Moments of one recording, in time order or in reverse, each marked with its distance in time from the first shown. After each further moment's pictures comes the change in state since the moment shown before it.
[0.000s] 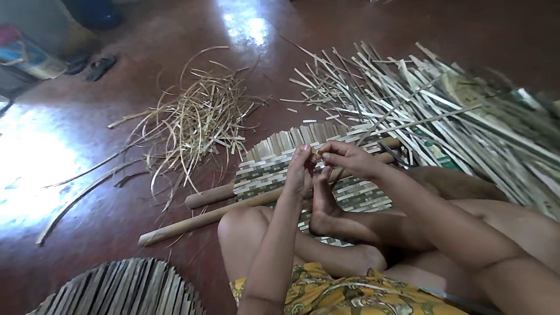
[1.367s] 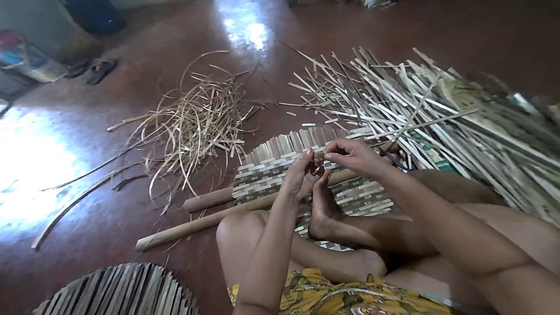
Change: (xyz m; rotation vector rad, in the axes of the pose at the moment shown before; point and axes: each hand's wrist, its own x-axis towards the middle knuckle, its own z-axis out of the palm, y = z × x) left_hand -0.002 0.016 0.007 -0.098 0.010 -0.274; right_hand -0.002 -0.018 -0.011 -0.379 0.151 0.044
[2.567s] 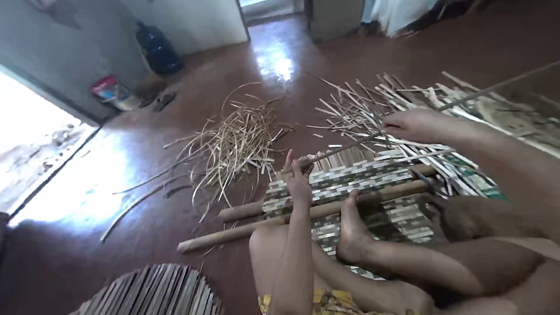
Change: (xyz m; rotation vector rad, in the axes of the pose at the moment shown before) left_hand 0.017 0.032 -0.040 0.152 0.276 0.767; right_hand 0.057 -0.024 -0.116 -0.941 -0.077 -0.086
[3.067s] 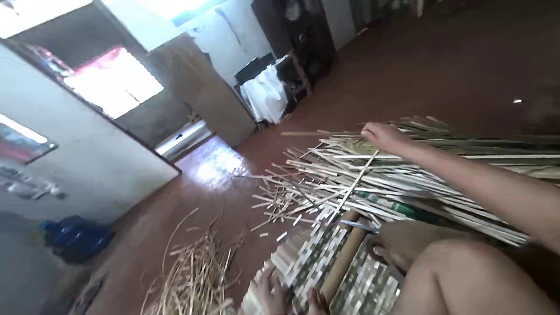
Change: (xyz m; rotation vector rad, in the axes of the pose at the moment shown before) left_hand 0.022 -0.096 0.006 1.184 -0.496 0.396; right_hand -0.191 0.244 -0.027 0.285 0.615 0.804
